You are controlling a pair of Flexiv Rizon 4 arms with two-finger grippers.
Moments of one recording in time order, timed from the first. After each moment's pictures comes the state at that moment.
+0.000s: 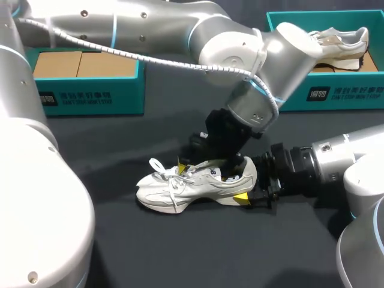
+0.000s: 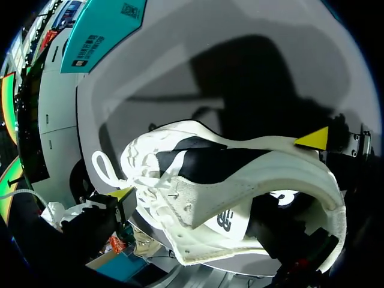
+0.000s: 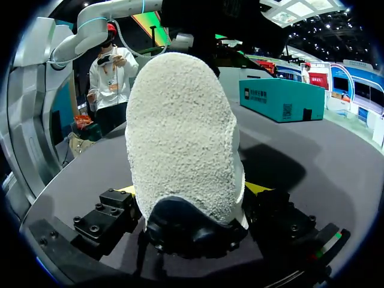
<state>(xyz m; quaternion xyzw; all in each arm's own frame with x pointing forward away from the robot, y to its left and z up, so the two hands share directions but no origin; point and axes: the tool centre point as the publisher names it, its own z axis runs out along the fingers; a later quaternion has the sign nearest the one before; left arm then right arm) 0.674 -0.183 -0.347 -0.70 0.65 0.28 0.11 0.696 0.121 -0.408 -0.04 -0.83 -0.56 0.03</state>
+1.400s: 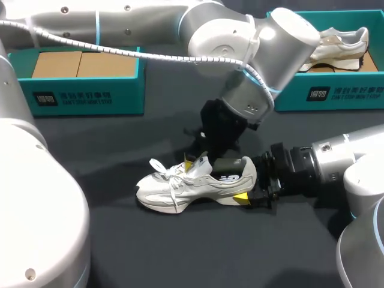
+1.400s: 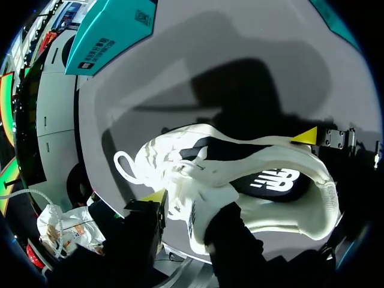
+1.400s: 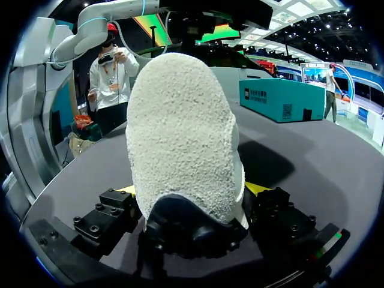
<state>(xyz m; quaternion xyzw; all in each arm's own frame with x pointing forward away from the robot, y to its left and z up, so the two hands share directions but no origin) 0.677 -0.173 -0.318 -0.70 0.66 0.25 0.11 0.696 0.121 -0.408 -0.04 -0.83 -0.56 0.03</state>
